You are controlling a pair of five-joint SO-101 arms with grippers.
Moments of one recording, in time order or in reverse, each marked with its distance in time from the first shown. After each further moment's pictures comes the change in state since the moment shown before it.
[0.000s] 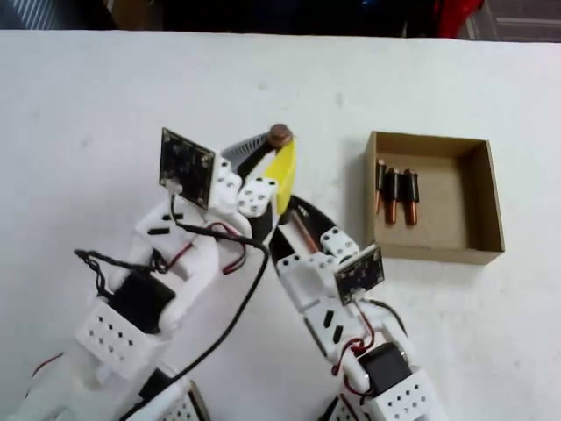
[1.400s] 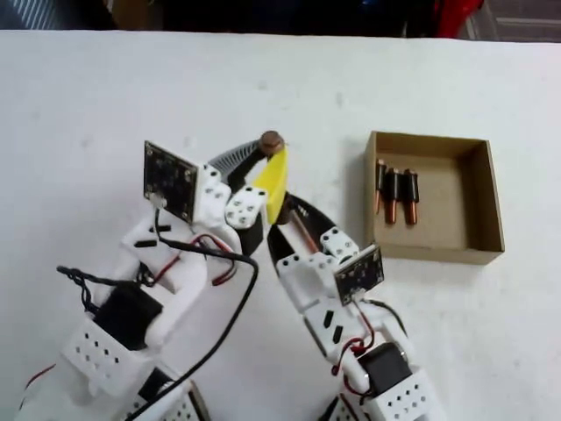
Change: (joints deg) left arm -0.1 -5.5 1.1 3.9 0.1; right arm 0.0 0.1 0.0 0.0 0.0
